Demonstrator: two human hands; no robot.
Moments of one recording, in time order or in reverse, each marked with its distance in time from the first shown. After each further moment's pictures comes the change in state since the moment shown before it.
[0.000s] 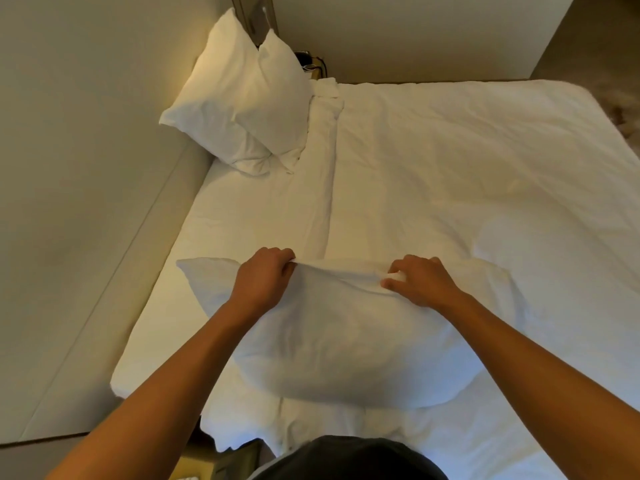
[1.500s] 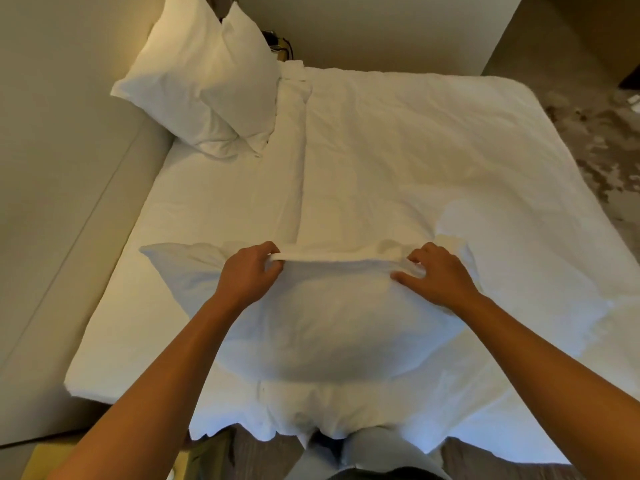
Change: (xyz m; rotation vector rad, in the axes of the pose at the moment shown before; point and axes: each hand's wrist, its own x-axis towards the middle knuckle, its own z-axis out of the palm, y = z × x) left_hand -0.028 -0.010 0.023 -0.273 -0.069 -0.036; right_hand -0.090 0.028 -0.008 0.052 0.158 0.139
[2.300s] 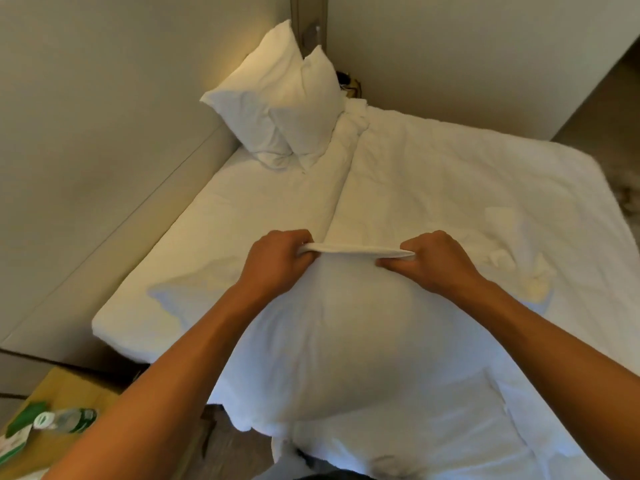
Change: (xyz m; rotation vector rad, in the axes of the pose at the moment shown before) left_hand -0.053 0.126 -0.024 0.052 0.228 -0.048; right_hand 0.013 -0.037 -0.098 0.071 0.078 -0.444
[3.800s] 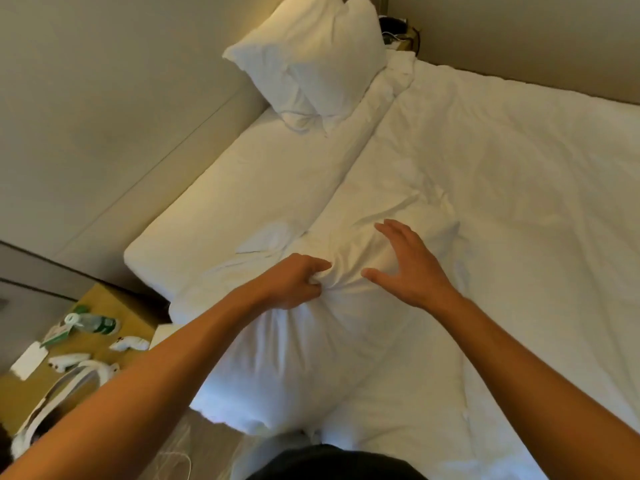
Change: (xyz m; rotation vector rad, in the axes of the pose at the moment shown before) left_hand 0.002 0.148 0.130 -0.131 -0.442 -0.175; right_hand -0.019 0.174 0.041 0.311 -0.129 -0.178
